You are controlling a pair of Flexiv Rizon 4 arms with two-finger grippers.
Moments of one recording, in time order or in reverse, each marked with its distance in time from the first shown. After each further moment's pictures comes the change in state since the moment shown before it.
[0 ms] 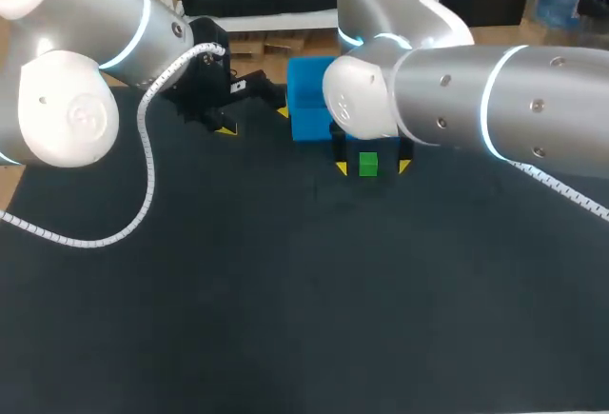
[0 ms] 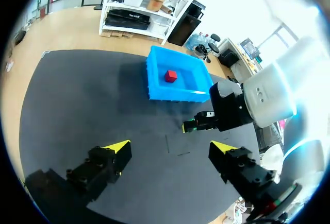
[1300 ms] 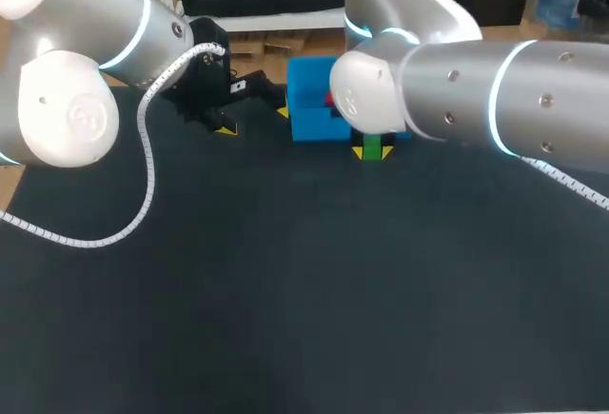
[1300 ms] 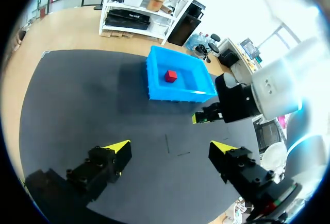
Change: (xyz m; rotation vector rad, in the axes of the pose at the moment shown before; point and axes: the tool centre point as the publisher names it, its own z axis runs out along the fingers) left arm 0.000 0.000 0.000 0.000 0.000 0.000; right arm -0.023 0.000 -0.021 -0.034 -0.071 -0.009
